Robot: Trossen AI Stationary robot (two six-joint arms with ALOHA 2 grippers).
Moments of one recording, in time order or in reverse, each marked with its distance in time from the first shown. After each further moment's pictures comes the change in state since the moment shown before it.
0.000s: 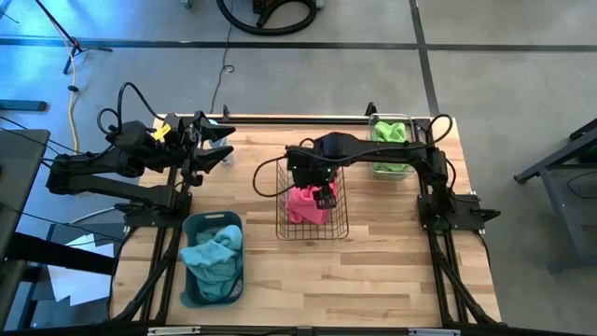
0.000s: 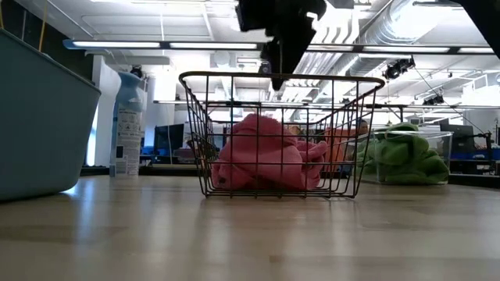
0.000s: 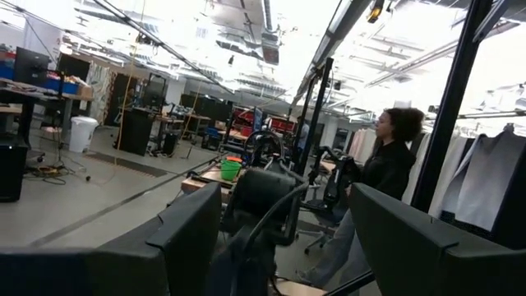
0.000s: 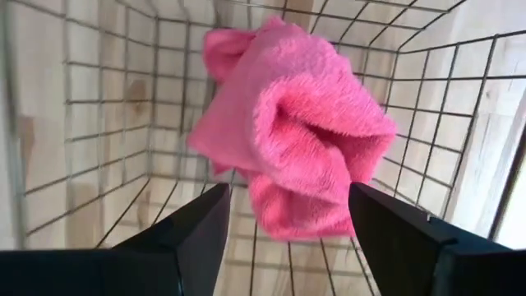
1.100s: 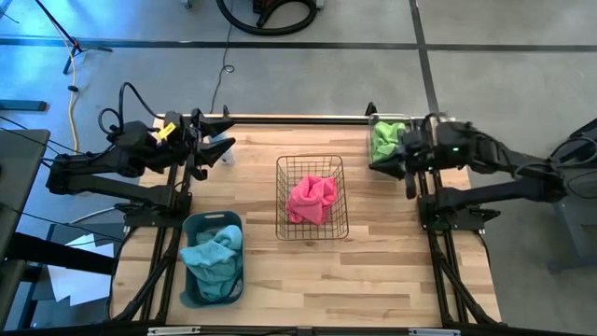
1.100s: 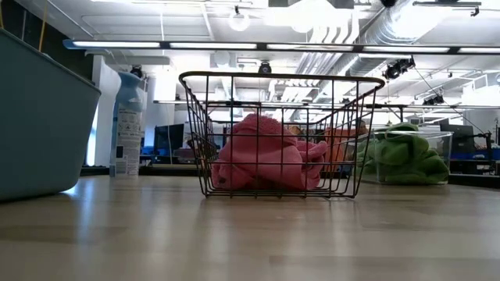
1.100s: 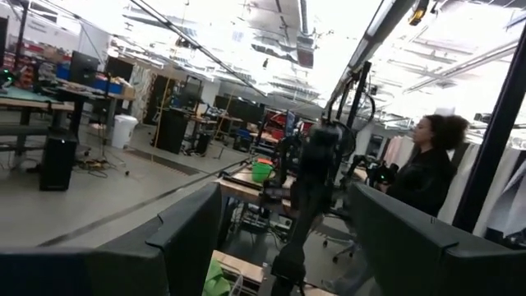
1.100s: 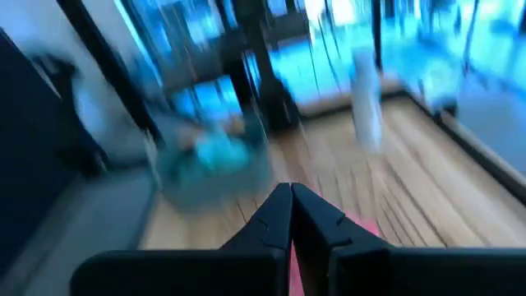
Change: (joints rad) left arm 0.000 0.003 0.000 -0.012 -0.121 -0.003; right arm -0.042 -1.235 -0.969 0.840 -0.086 0.466
